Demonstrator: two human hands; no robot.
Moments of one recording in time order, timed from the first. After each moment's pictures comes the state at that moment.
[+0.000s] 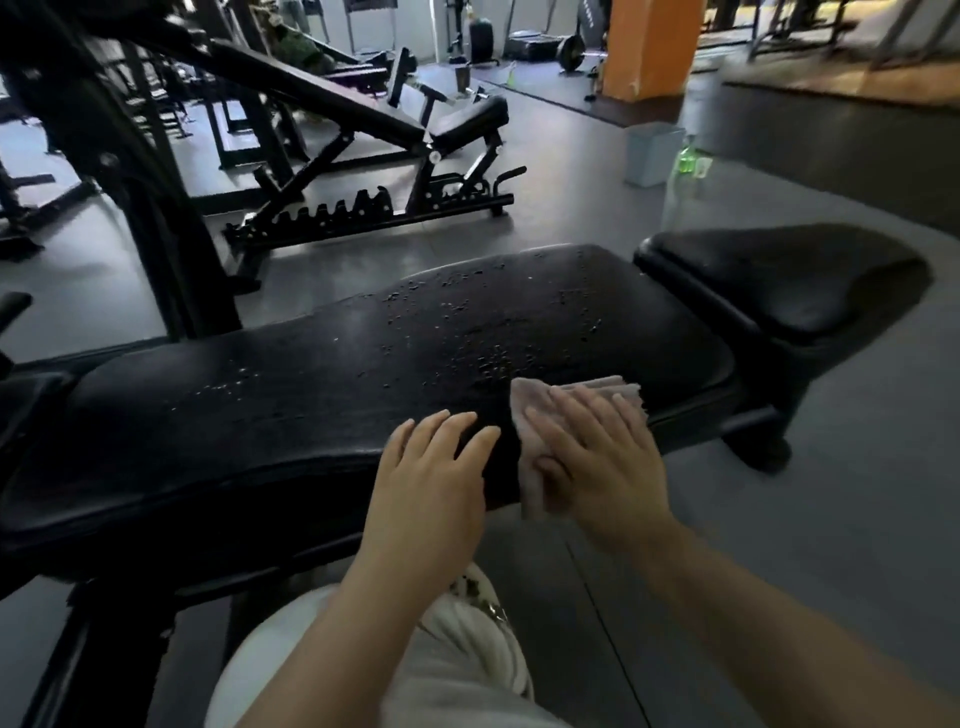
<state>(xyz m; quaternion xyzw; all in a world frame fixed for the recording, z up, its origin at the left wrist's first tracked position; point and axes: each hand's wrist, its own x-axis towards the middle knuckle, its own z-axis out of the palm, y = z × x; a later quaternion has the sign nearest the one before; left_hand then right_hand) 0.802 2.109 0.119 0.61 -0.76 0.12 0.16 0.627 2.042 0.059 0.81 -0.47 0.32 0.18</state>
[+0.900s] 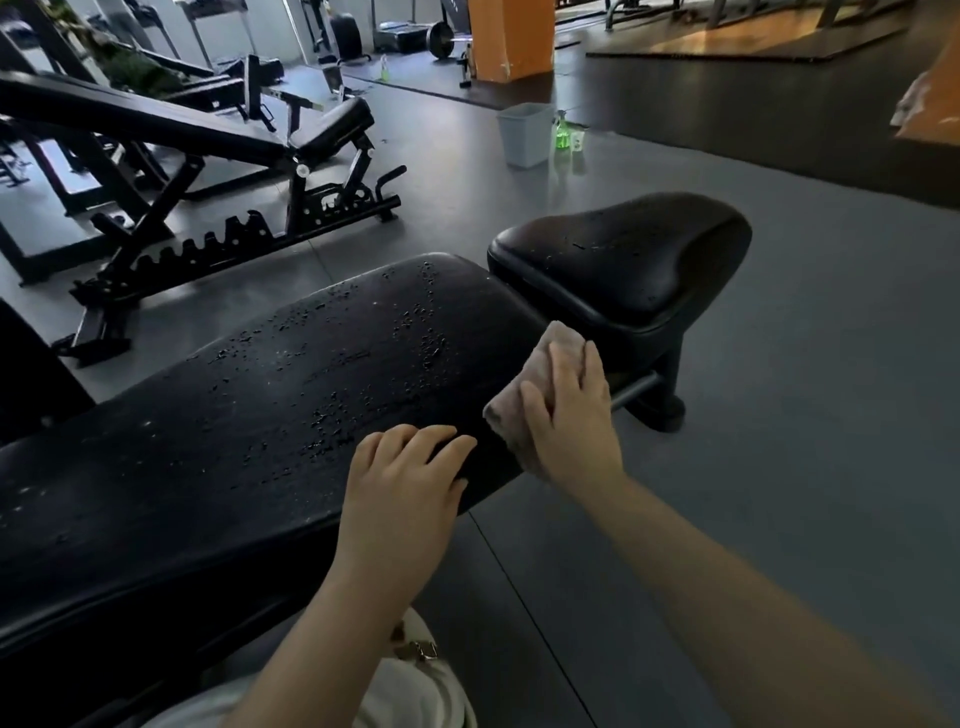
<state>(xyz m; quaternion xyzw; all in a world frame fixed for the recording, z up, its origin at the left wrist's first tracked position) 0.709 2.052 0.109 0.50 -0.82 0.18 0.21 0.538 2.005 0.083 0.59 -0.68 0.38 -0.19</state>
